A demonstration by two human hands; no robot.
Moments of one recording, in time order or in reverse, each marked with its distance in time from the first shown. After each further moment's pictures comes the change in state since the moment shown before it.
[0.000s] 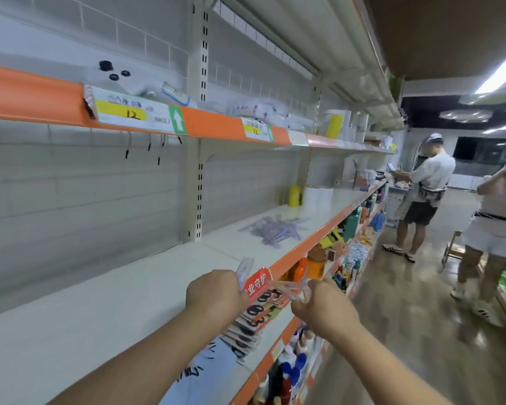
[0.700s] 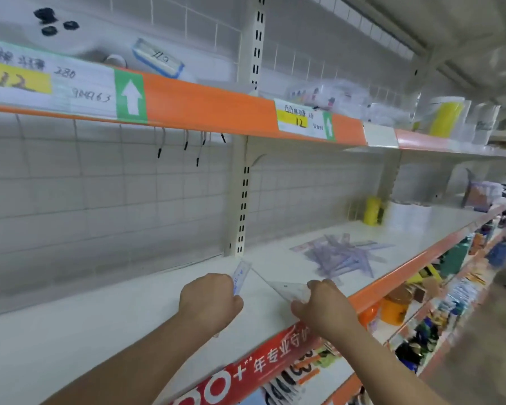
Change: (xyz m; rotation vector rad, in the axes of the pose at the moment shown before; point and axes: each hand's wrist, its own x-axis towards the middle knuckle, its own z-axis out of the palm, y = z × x) left_hand 0.110 -0.040 0.031 0.093 0.017 -0.287; right_hand 0.180 -0.036 0.055 0.017 -0.147 -0.278
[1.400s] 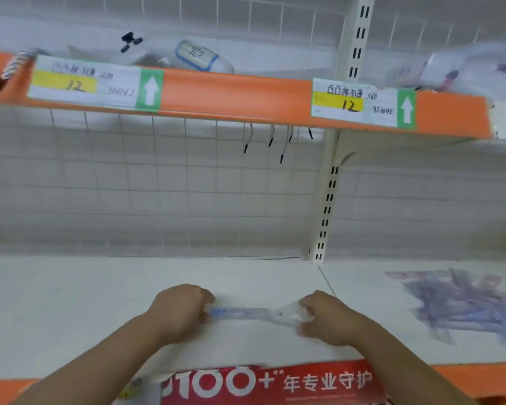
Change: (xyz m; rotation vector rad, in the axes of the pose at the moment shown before) left_hand -0.058 -0.078 0.009 0.167 -0.163 -0.304; right_hand 0.083 -0.035 0.049 -0.033 -0.541 -0.721
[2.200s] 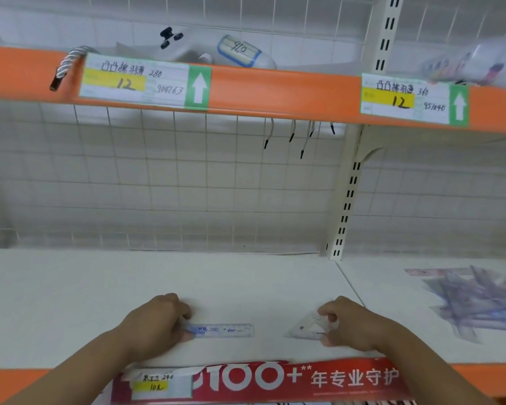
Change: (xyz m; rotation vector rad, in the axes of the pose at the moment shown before) left_hand -0.035 -0.074 0.029 -0.106 -0.049 0.003; right_hand -0.006 -0.003 0.008 0.045 -0.100 0.036
